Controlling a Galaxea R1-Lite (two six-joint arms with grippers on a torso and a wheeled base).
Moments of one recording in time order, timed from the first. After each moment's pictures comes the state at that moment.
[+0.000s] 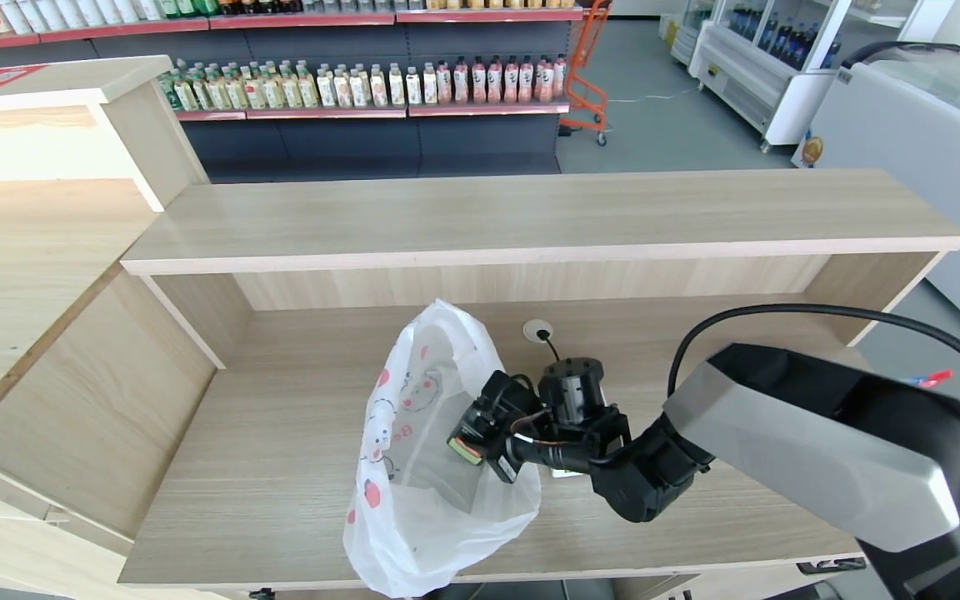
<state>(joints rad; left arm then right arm) 0.00 0.00 0.00 0.00 0.01 0.00 0.62 2.46 -1.22 -0.87 0.31 -0.43</state>
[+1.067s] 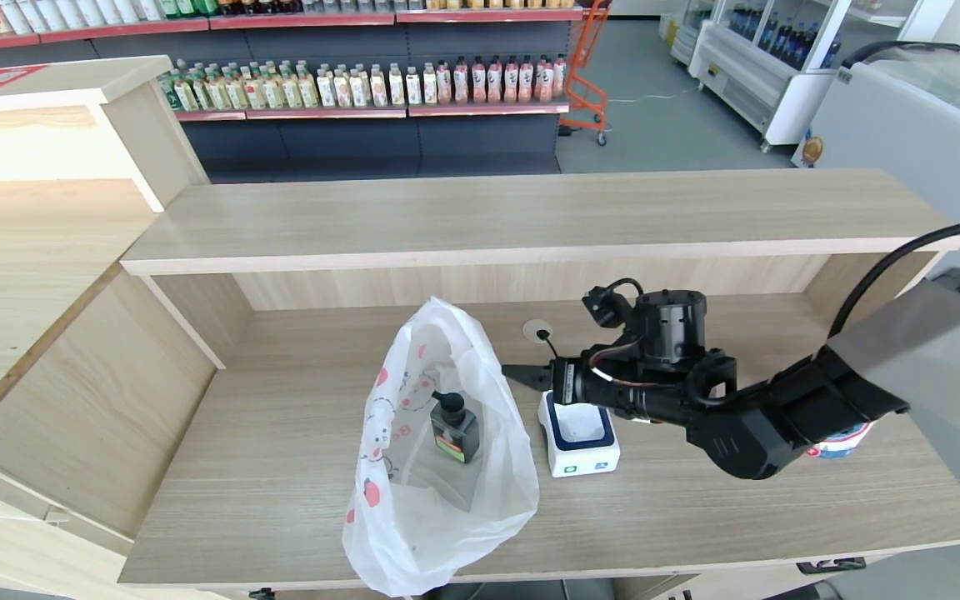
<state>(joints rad) 0.00 0.00 0.00 0.00 0.01 0.00 0.50 2.11 -1.02 -0.81 0.32 0.30</state>
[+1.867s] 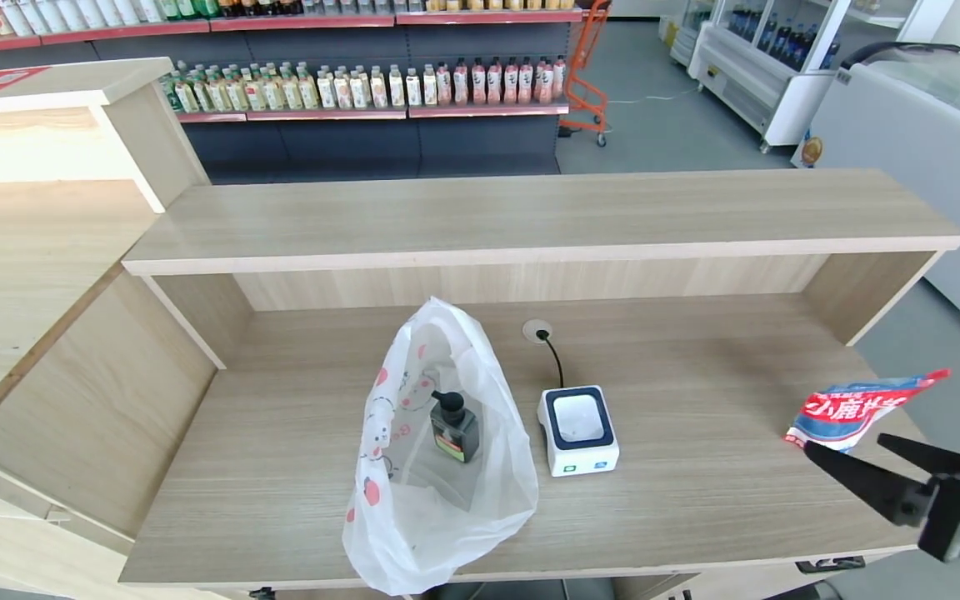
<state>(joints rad) 0.00 0.00 0.00 0.00 0.01 0.00 0.17 1.02 -0.19 -0.62 0.15 0.15</state>
